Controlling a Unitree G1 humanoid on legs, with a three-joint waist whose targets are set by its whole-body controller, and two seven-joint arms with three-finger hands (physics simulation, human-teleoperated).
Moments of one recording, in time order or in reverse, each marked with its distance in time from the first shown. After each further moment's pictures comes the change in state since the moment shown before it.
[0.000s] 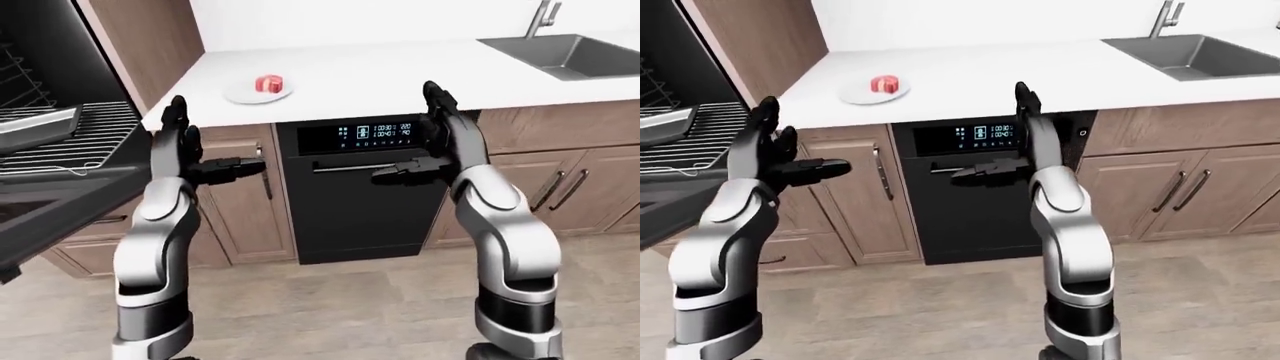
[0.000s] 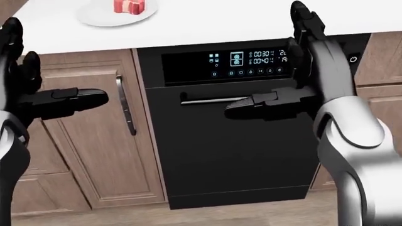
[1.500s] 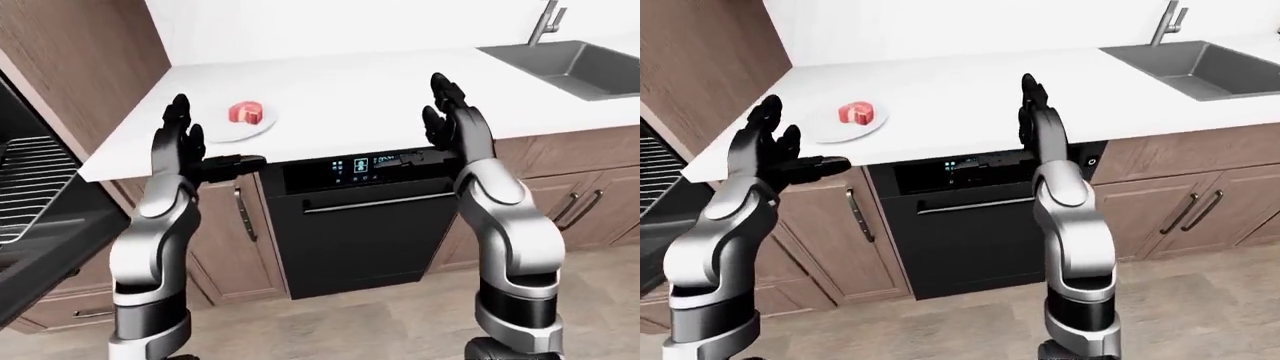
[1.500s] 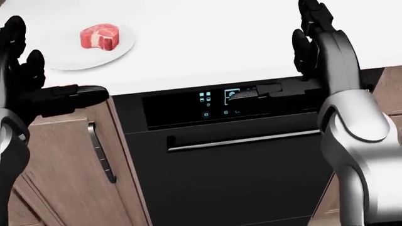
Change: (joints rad) left arm -0.011 0.012 -0.001 -0.007 -0.065 0.022 0.020; right arm -0.028 0.001 -0.018 0.007 -0.016 0.000 -0.012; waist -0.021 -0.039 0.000
